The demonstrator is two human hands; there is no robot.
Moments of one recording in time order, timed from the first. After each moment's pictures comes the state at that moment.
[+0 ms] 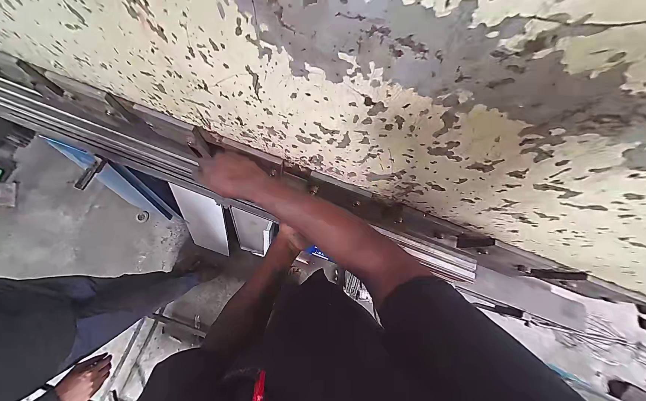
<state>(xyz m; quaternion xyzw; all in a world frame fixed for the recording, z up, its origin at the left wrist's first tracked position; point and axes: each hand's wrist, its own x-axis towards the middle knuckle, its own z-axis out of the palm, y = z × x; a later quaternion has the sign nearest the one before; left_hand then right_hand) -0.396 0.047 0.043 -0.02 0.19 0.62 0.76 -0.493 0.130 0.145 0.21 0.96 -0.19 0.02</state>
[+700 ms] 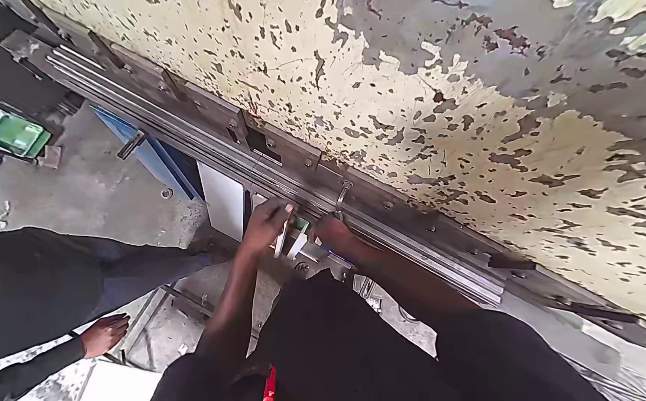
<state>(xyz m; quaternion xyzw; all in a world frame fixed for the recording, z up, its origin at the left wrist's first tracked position) -0.496 -0.035 0.056 0.40 0.59 0.53 0.45 -0.323 0.086 0.004 0.28 0.89 -0.13 0.33</state>
